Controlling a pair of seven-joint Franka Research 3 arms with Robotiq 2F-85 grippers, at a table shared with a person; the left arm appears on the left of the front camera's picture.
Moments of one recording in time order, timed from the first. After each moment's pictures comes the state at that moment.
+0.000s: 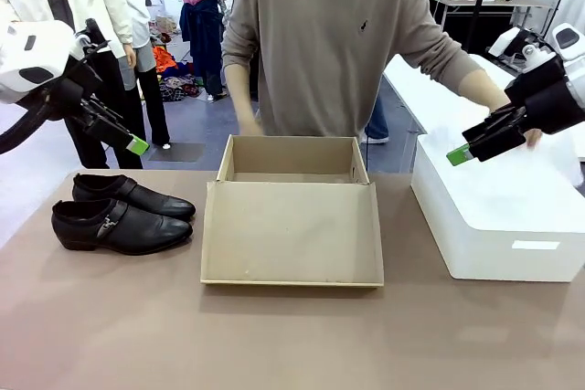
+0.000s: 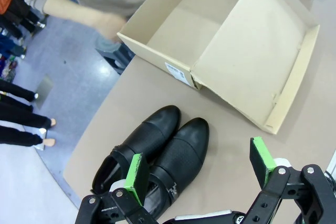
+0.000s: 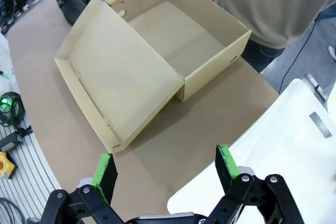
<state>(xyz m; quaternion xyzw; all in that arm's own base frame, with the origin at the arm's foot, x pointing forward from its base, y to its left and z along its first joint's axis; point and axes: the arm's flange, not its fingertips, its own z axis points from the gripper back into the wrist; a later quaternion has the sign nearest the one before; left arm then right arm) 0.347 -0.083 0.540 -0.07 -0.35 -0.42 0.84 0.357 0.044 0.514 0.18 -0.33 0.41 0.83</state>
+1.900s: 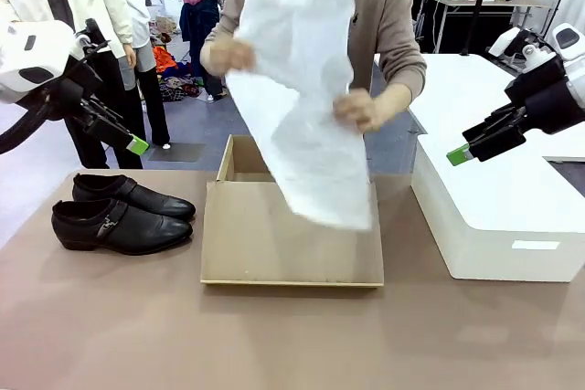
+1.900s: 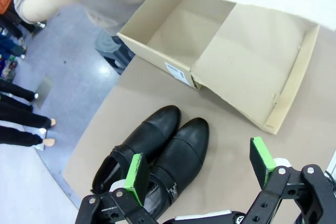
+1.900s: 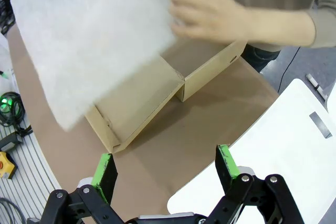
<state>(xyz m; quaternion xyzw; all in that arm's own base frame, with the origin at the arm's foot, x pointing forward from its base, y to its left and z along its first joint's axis) 0.347 -0.083 0.540 -0.07 -0.35 -0.42 0.84 0.357 0.044 0.514 0.18 -0.33 0.41 0.83</state>
